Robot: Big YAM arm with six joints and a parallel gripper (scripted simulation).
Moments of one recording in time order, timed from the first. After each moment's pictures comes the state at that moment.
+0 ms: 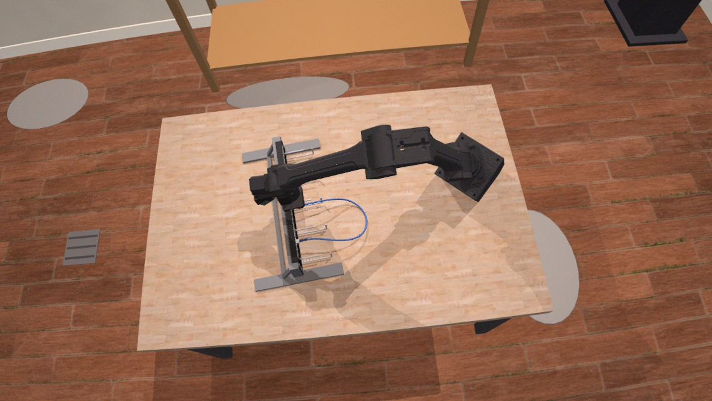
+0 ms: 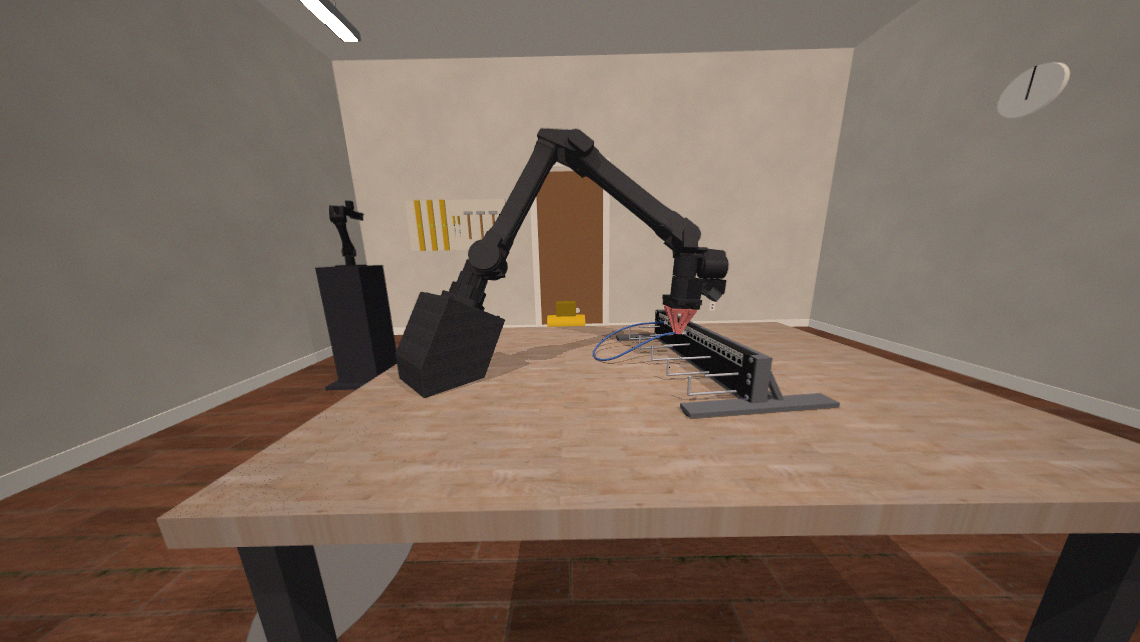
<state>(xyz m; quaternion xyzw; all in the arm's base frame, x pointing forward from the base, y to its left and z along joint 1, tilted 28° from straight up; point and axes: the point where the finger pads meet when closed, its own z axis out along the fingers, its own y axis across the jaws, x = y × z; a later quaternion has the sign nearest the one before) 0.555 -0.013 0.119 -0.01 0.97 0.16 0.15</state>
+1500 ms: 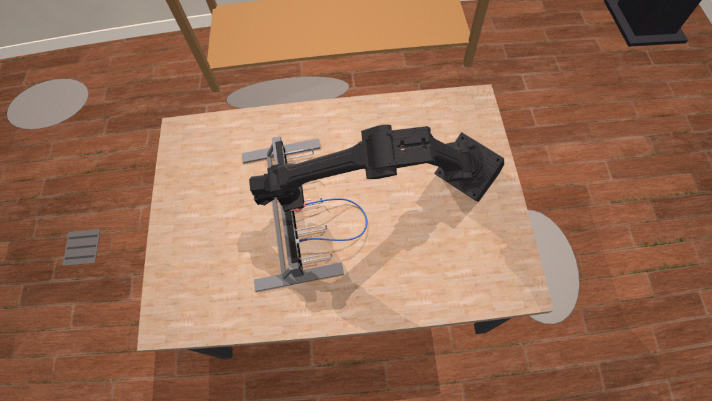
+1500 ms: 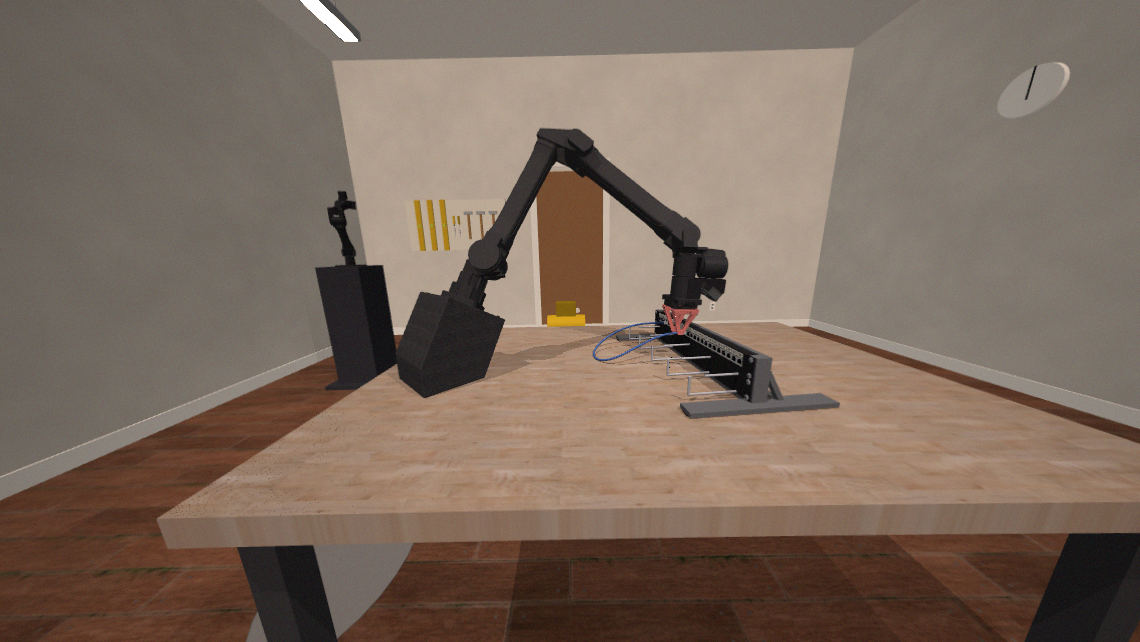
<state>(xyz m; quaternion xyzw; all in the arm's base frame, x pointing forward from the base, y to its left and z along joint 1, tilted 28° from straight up) 0.555 -0.012 0.120 -0.01 0.97 0.16 0.16</state>
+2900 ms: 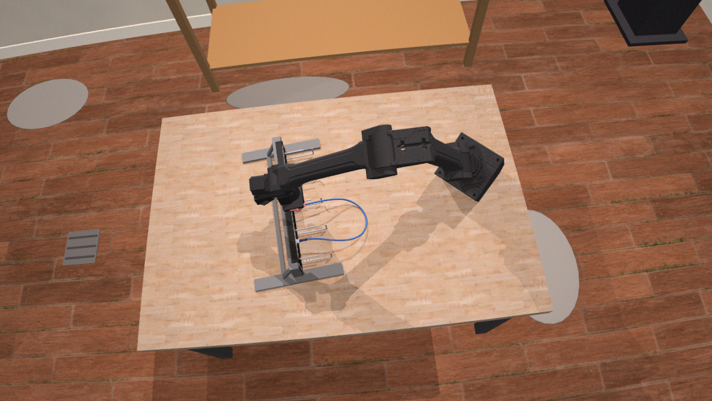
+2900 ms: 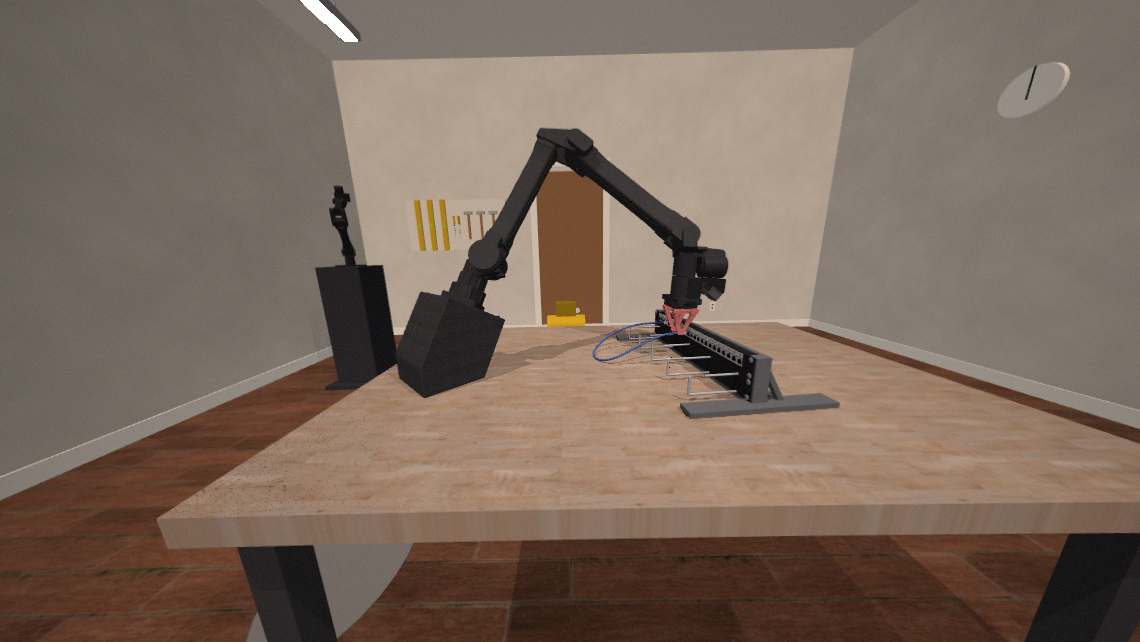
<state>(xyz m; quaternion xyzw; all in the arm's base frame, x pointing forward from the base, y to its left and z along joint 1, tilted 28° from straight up) 0.555 -0.012 0.121 -0.01 0.97 0.16 0.16</state>
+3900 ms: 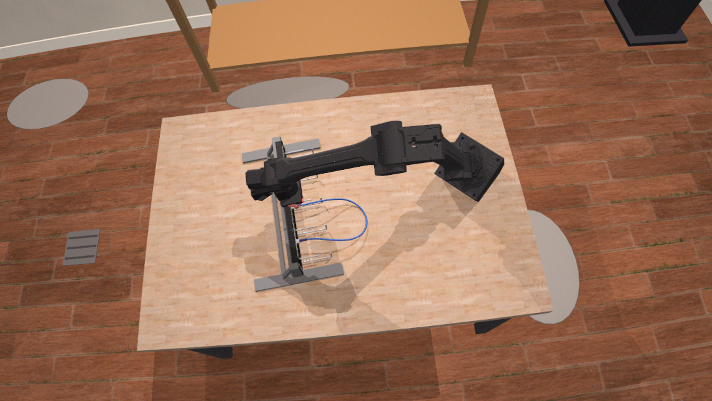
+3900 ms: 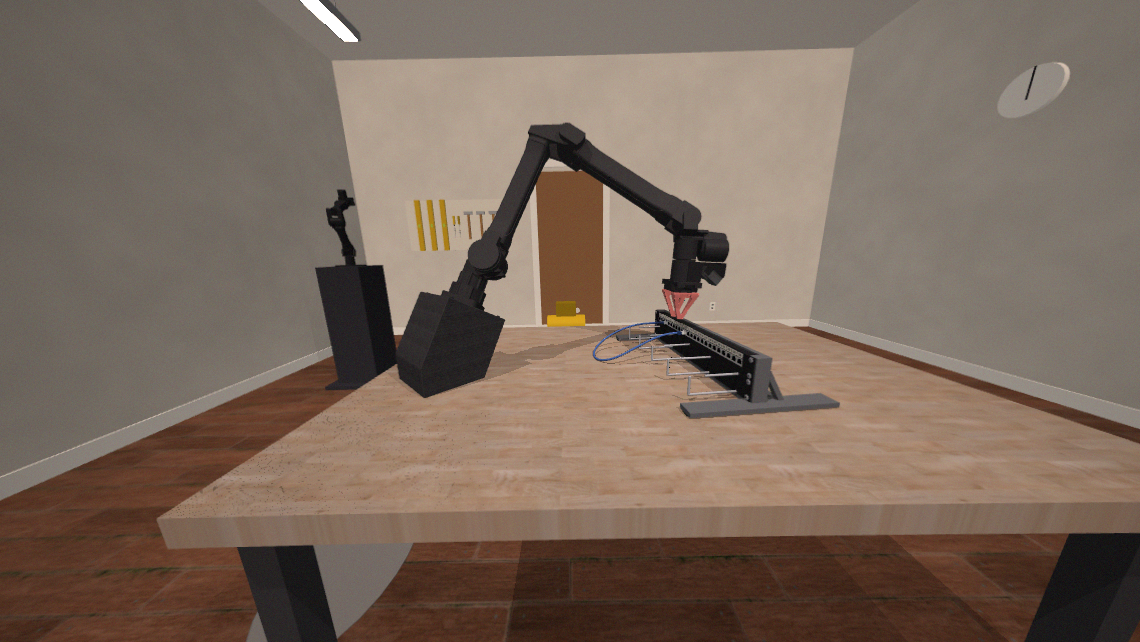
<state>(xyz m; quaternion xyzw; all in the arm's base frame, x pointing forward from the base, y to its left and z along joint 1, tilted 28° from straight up) 0.538 -0.021 0.157 -0.02 0.98 0.16 0.15</state>
